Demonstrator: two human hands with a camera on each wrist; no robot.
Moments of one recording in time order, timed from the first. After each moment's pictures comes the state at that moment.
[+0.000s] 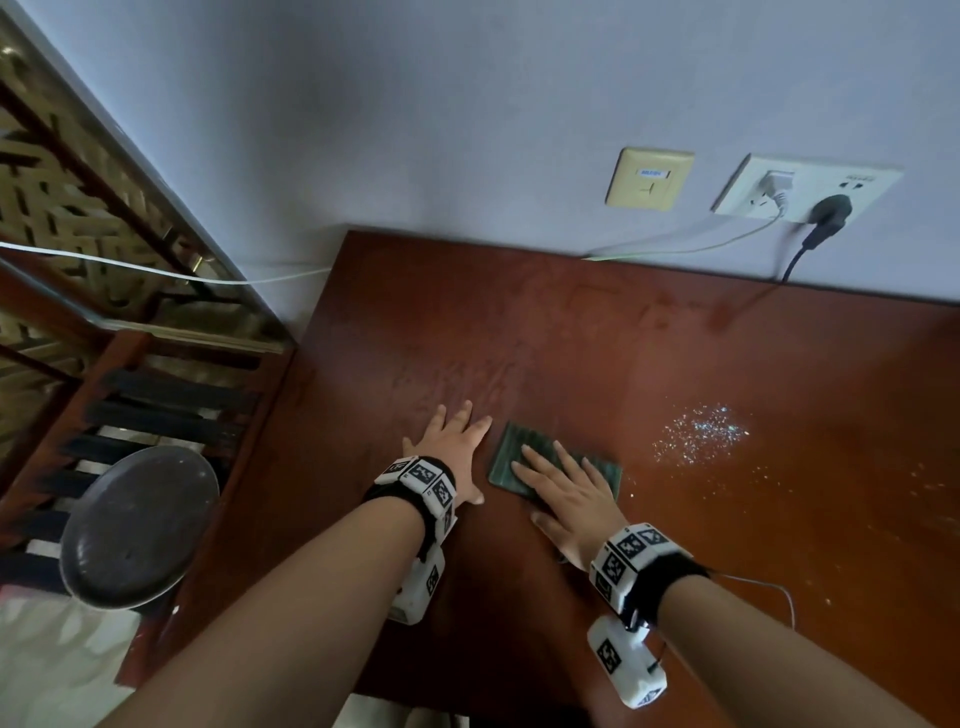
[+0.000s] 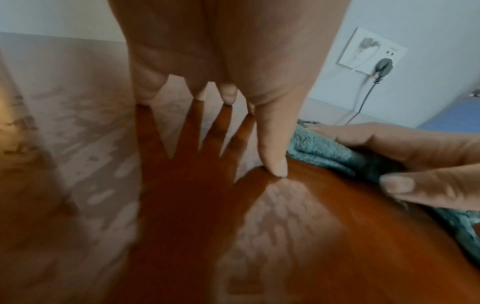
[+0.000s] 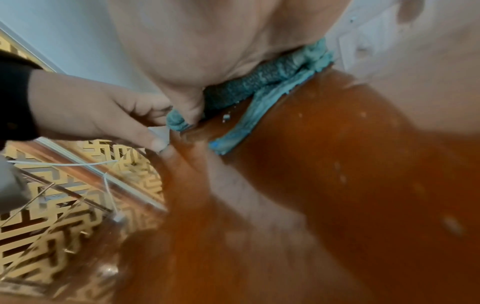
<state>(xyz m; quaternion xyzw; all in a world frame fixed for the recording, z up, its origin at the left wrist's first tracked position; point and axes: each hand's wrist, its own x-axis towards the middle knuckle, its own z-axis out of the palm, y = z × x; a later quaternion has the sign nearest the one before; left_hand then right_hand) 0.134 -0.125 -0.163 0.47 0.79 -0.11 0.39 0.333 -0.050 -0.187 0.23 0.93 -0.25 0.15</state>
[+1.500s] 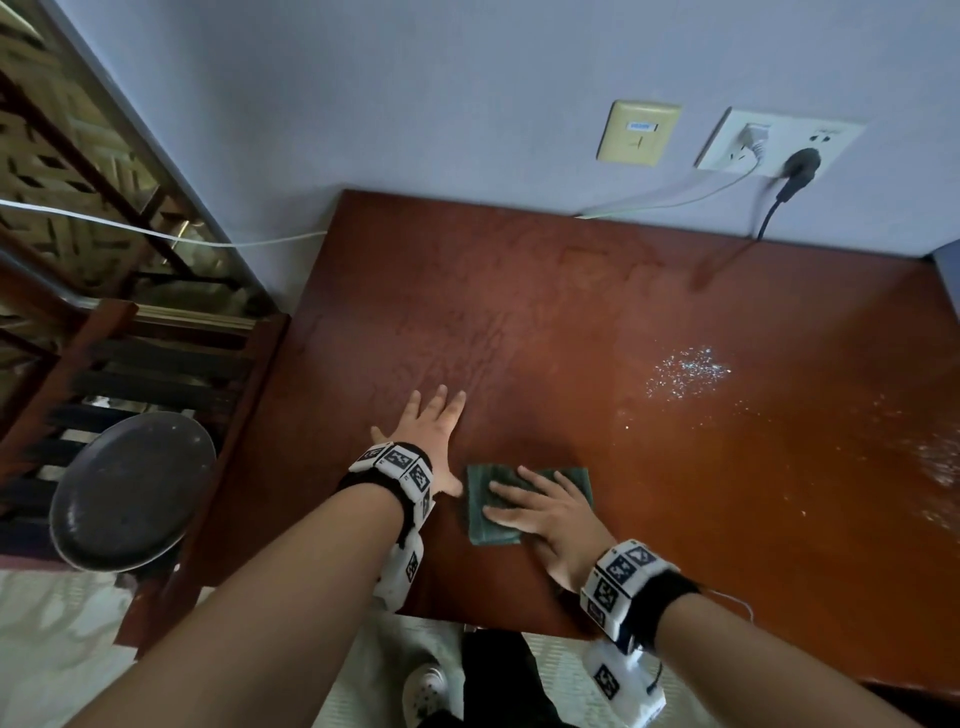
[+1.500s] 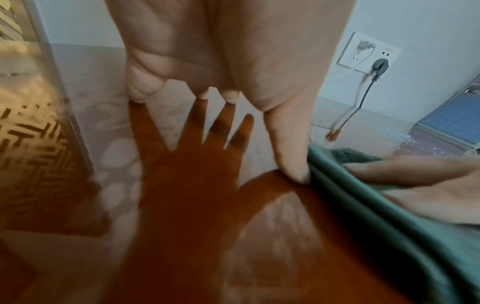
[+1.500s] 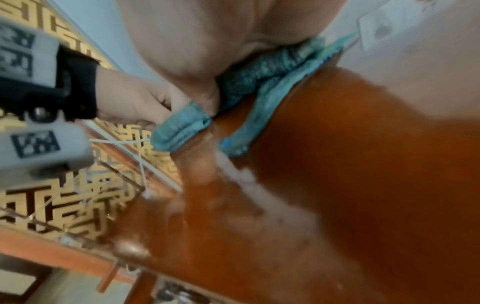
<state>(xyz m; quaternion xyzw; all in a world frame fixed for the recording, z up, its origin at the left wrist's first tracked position) 0.145 -0.198 -0.169 0.46 0.80 -0.10 0.38 0.367 -0.140 -0.181 0.16 0.93 -0.31 0.11</state>
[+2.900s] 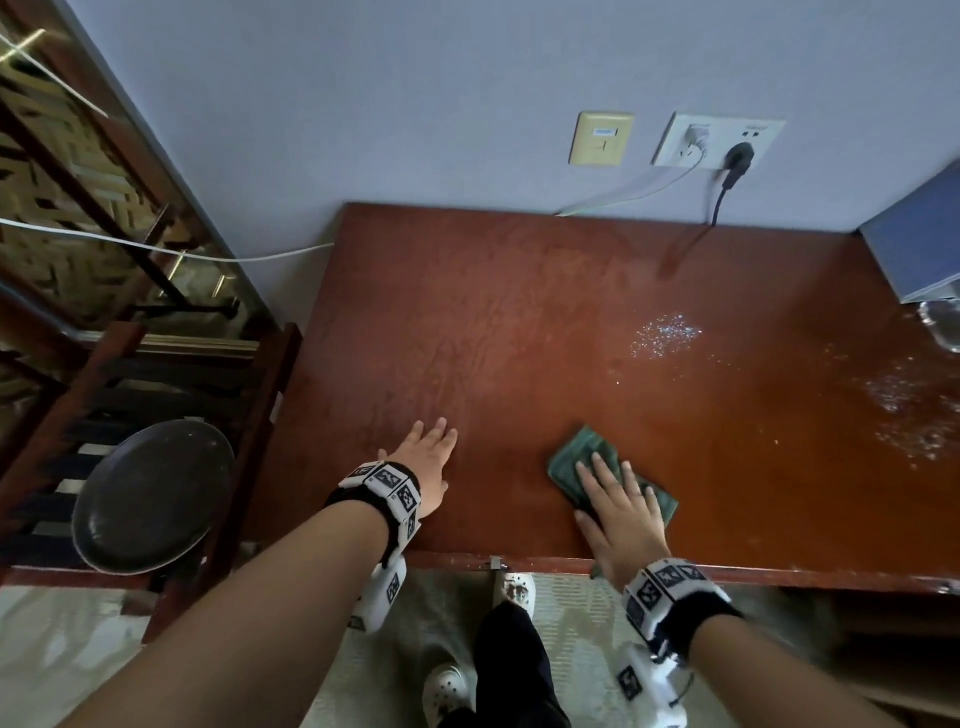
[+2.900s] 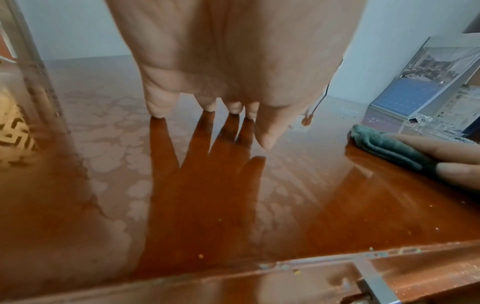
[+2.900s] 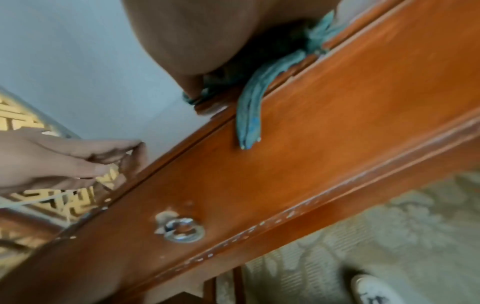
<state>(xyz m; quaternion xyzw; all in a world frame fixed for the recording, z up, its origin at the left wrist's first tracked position) 0.165 -0.281 -0.170 0.51 0.76 -0.15 0.37 0.437 -0.208 -0.191 0.47 0.85 -0.21 0.12</state>
